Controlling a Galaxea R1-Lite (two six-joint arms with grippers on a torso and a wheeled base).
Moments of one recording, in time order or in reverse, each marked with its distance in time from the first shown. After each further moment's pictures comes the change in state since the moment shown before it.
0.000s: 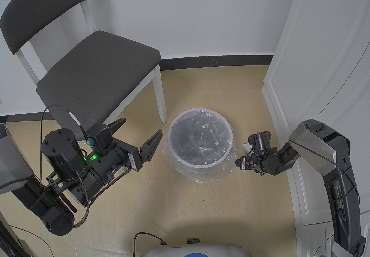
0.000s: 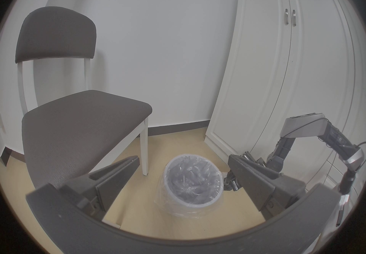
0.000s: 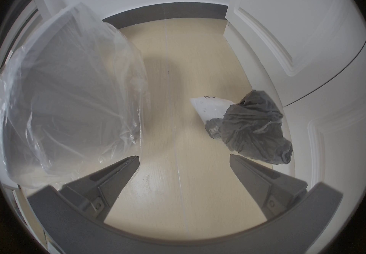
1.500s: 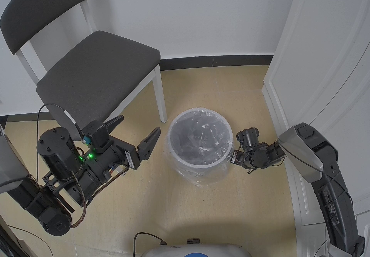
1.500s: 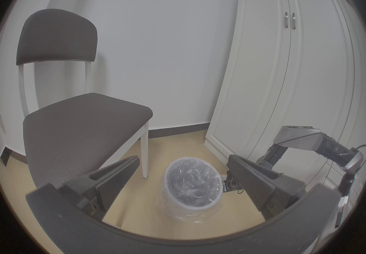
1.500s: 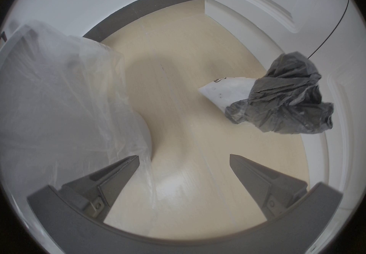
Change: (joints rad) left arm 0.000 -0.028 0.007 0.000 0.000 -0.002; right arm 0.038 0.123 -0.323 0.253 0.024 0.354
